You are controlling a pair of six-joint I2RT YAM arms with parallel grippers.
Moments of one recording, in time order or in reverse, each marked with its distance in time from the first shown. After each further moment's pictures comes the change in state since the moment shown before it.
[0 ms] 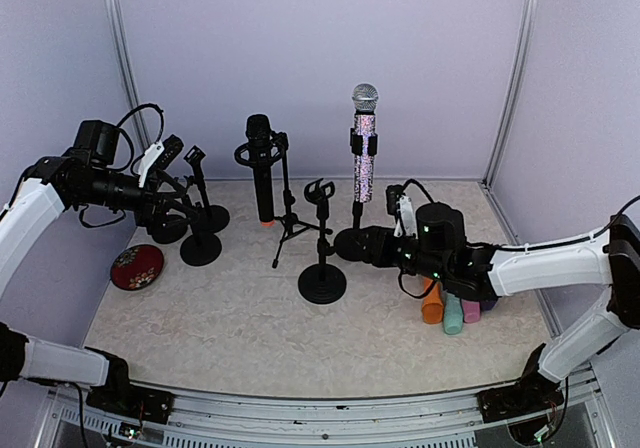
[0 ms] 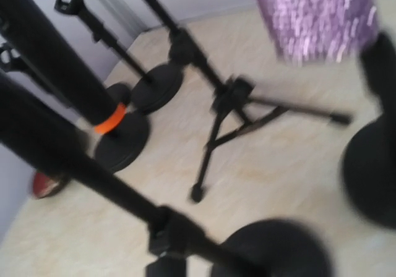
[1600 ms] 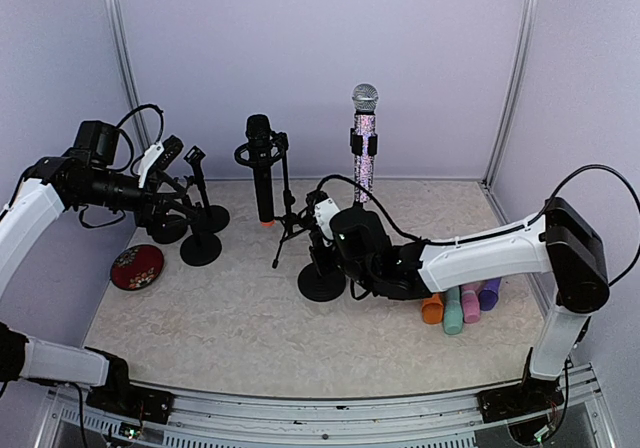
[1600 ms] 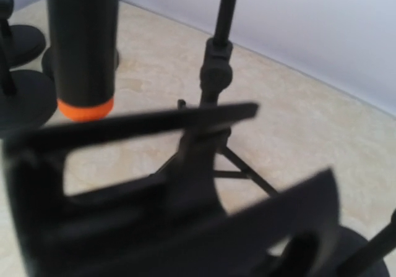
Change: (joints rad) left arm 0.002 0.000 -0.002 -0.002 0.000 0.013; right arm 0.198 0.361 0.396 -0.144 0.428 -0.533
